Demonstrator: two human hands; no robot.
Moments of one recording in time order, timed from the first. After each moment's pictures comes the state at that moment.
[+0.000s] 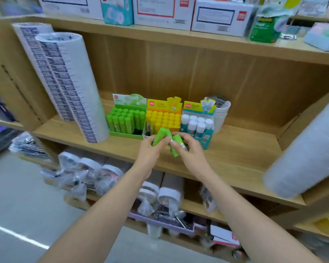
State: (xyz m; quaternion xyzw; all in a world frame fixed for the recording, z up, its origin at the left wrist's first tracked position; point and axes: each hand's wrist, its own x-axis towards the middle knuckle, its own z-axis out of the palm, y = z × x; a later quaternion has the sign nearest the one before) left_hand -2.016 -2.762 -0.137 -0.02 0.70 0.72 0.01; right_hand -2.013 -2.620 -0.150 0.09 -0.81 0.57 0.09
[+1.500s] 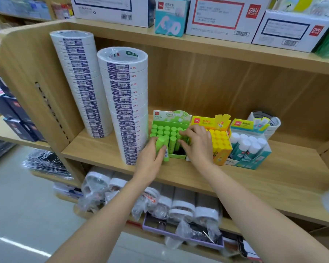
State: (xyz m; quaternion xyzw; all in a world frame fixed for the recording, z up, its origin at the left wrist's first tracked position) left_hand -2.100 -2.922 -0.163 0.10 0.87 0.48 -0.09; right_hand -2.129 -2.751 -0.154 0.06 -0.94 0.19 0.27
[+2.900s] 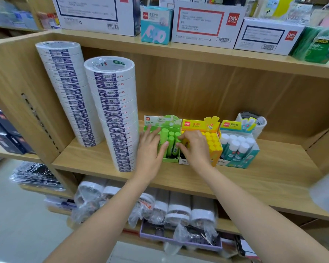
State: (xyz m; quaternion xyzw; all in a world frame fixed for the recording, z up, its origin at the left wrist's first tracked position) left_hand -2.127 -2.905 -0.159 0.20 0.89 0.35 -0.21; right_hand -2.123 -2.736 -0.147 0.03 -0.94 0.24 0.23
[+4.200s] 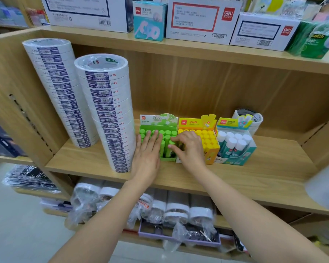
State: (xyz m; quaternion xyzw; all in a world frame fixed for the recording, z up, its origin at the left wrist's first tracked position) left_hand -2.128 -2.907 -0.183 0.24 0.93 0.12 -0.24; right_hand -2.118 -2.742 -0.158 0.07 -0.91 0.30 0.26
